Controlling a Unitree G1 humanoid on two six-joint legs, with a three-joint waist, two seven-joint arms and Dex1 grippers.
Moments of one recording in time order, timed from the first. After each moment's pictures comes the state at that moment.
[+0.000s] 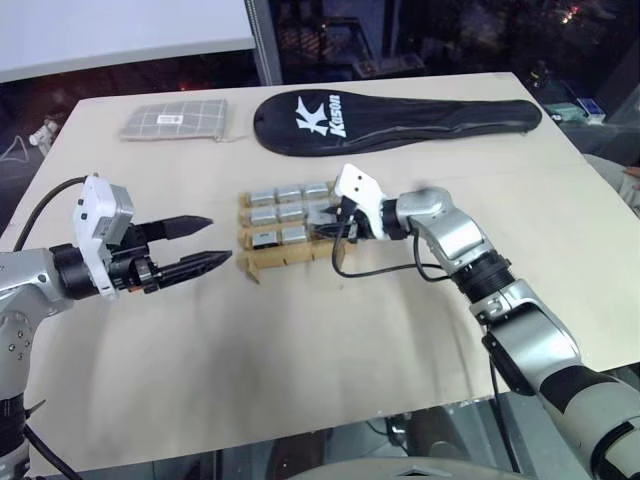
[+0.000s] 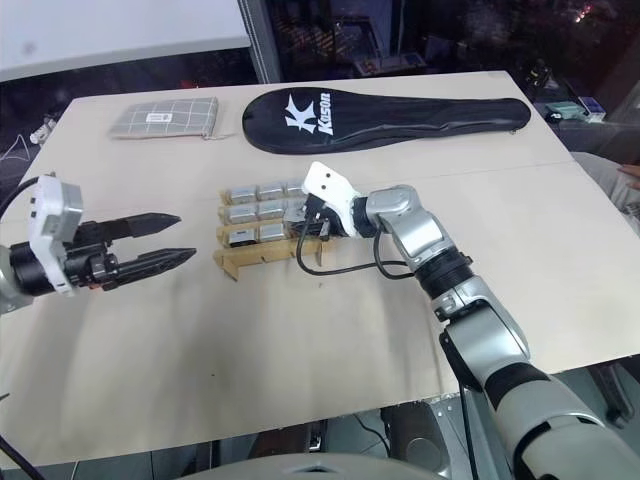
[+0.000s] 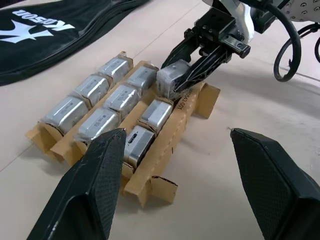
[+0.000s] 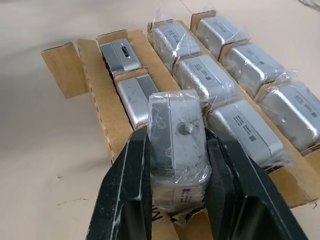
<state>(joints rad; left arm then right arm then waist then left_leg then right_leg) -0.06 0.98 0.51 -0.27 -0.67 0.63 -1.16 -0.96 -0.15 0.36 0.50 0.10 0.35 0.96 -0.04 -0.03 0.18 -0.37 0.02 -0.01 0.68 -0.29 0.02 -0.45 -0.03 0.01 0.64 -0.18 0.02</state>
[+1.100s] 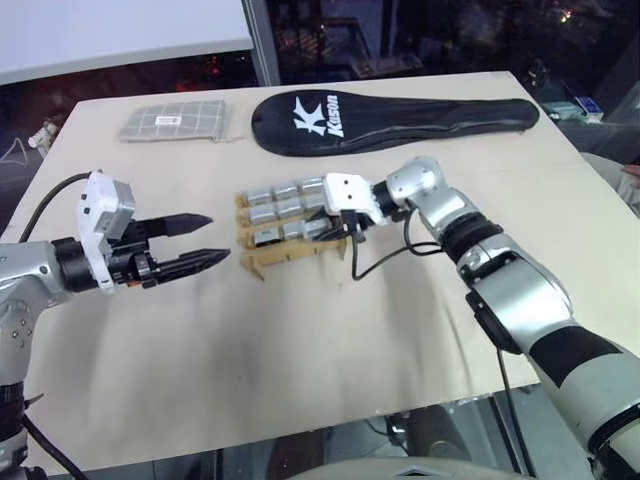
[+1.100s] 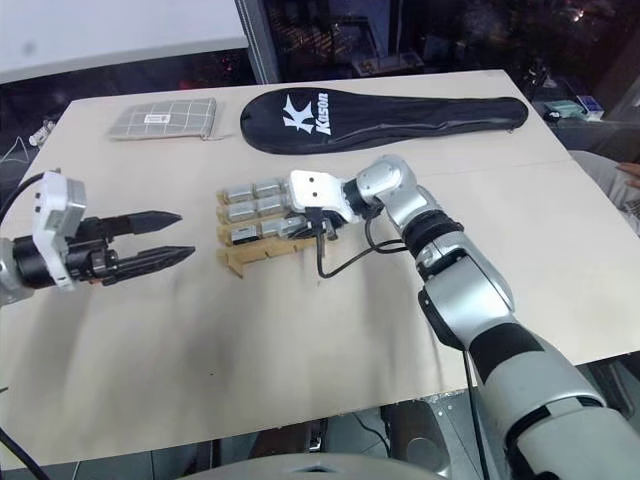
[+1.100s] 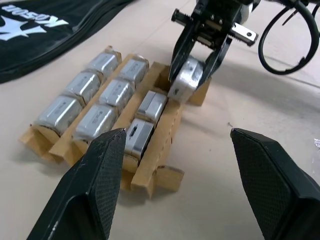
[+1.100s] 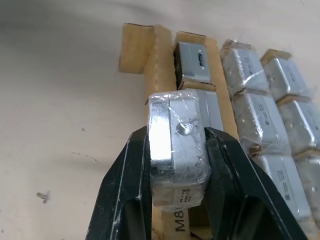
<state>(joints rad) -0.09 1.02 0.46 -0.19 -0.65 0.58 -1.20 -1.27 -0.09 0.35 1.14 -0.05 -0.33 1.29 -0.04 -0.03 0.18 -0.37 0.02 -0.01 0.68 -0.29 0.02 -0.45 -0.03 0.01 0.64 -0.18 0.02</state>
